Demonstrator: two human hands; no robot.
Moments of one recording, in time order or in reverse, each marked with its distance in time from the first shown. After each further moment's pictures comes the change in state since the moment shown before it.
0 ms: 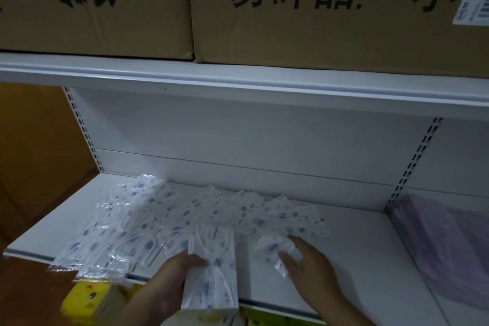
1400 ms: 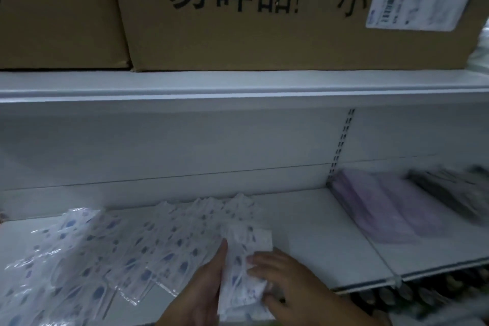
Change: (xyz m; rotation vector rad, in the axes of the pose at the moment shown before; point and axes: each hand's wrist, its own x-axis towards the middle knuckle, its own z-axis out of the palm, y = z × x) left_hand 0.024 -0.016 0.082 0.112 -0.353 -0.097; right_hand -0.053 -0.045 -0.049 -0.200 -0.143 -0.541
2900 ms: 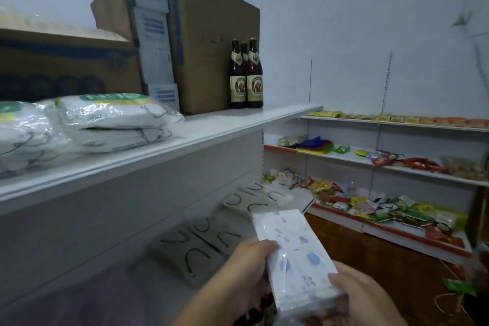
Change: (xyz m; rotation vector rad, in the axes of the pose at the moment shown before) left_hand 0.085 -0.152 0.649 0.516 -0.638 -0.096; right_hand -0.451 0.153 -0.339 0.837 1.270 1.203
